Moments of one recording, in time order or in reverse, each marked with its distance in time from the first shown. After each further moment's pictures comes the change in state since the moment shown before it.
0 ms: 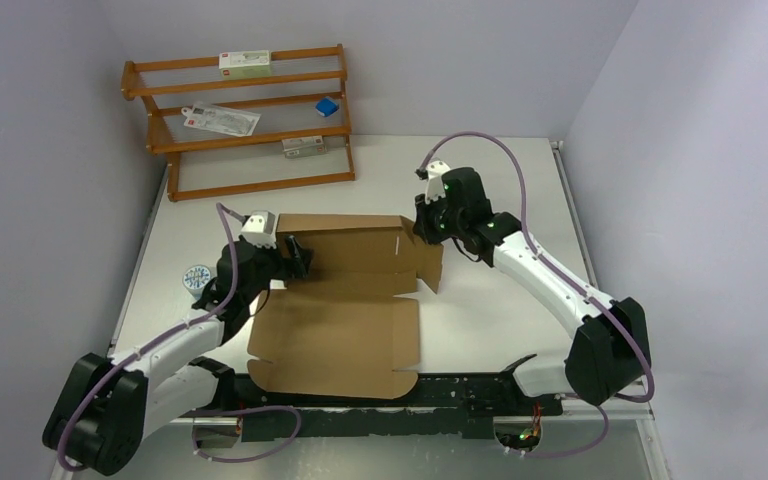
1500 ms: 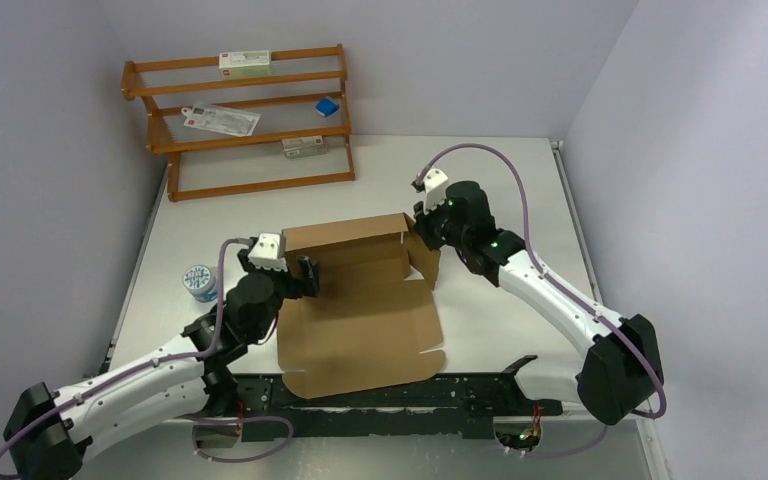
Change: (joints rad) left arm -0.488 -0.359 0.041 -0.299 -0.613 0.047; right arm 0.044 -0.105 -0.132 0.172 0.030 -0.154
